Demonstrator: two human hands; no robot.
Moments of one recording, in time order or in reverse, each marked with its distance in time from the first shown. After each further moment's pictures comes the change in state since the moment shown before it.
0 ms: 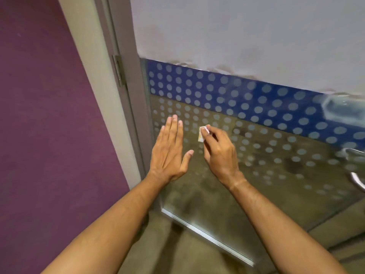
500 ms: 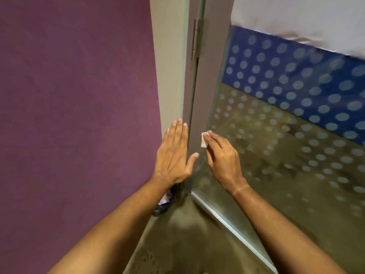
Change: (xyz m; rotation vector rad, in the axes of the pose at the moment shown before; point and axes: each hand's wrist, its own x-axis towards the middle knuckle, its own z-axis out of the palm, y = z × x) left_hand -0.087 -0.160 0.010 0.093 -0.152 -0.257; right_hand 0.002 -0.114 0.155 0.253 -0.220 -0.081
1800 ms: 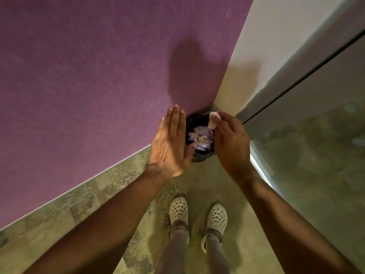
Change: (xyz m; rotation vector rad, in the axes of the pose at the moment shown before) left_hand -0.125 -0.210 0.257 -0.070 -0.323 -0.388; right_hand -0.075 0.014 0.369 0.306 -0.590 0.244
